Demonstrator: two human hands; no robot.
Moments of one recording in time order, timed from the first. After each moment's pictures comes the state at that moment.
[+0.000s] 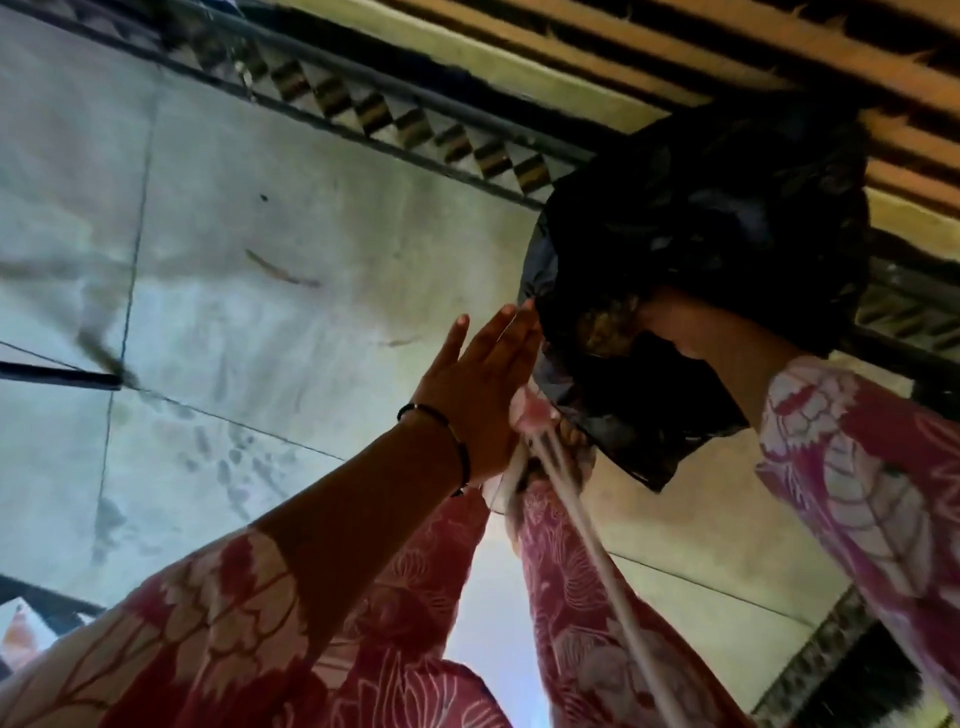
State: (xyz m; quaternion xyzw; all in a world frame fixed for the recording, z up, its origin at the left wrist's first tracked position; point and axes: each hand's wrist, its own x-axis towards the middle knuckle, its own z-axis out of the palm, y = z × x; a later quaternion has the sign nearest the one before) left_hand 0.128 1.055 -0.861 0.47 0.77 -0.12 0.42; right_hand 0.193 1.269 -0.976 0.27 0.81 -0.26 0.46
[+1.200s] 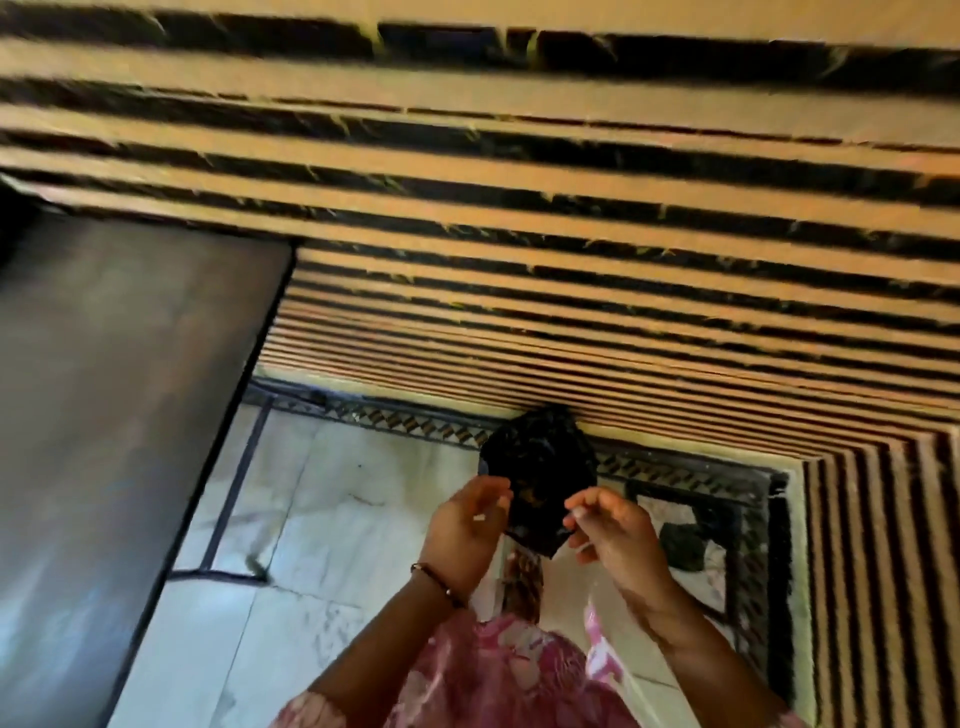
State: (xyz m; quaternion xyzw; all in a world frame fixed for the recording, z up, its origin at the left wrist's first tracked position) left_hand 0.181 1.058 -0.404 0.22 0.81 0.42 0.35; right_hand 0.307 1.188 -0.397 0.45 0.60 -0.65 -0.04
